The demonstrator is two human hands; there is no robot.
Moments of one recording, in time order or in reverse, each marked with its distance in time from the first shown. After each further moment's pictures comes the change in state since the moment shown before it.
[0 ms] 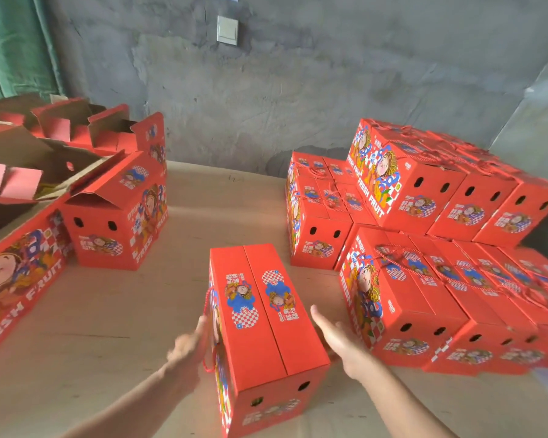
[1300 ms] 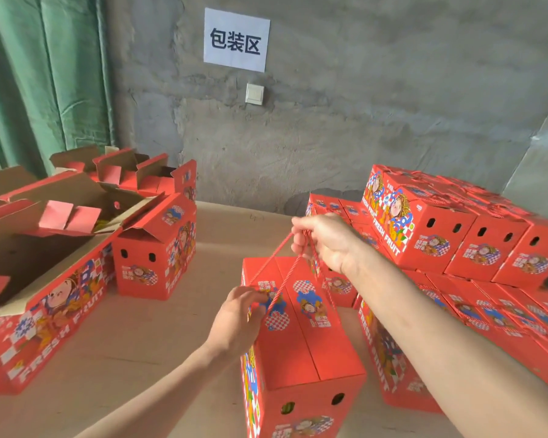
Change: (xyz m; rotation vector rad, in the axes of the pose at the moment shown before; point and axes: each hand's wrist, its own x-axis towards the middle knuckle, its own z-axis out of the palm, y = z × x) left_hand -0.062 0.068 -0.021 0.475 0.072 1.240; right_hand -0.097 -0.190 0.005 0.226 -0.089 -0.664
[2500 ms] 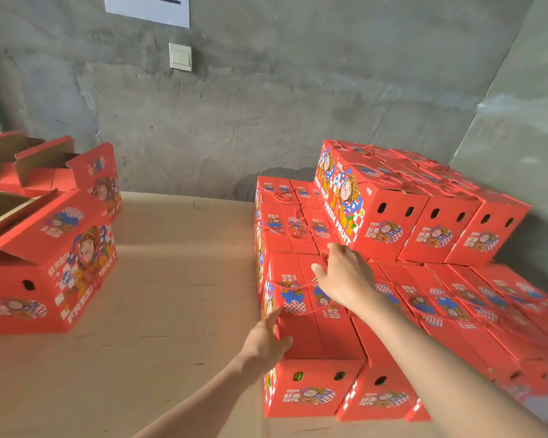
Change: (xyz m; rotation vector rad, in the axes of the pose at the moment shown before) left_hand 0.082 0.033 0.194 -0.220 -0.466 -0.303; right_hand 0.081 0.123 -0.178 -1.252 0.446 -0.092
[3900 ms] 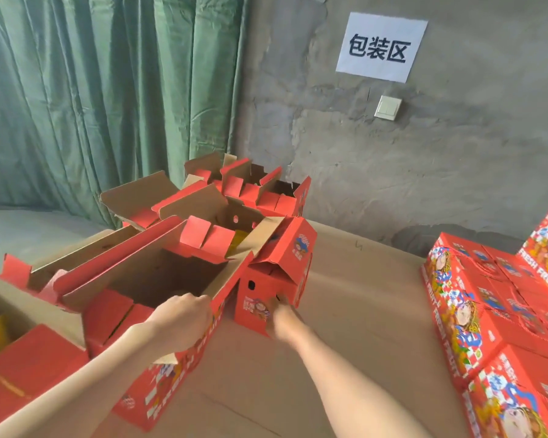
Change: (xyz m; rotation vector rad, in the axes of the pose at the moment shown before) left_hand -0.187 -0.180 -0.460 0.970 0.309 -0.337; right_hand -0.029 -0.488 0.180 0.094 -0.631 -0.505
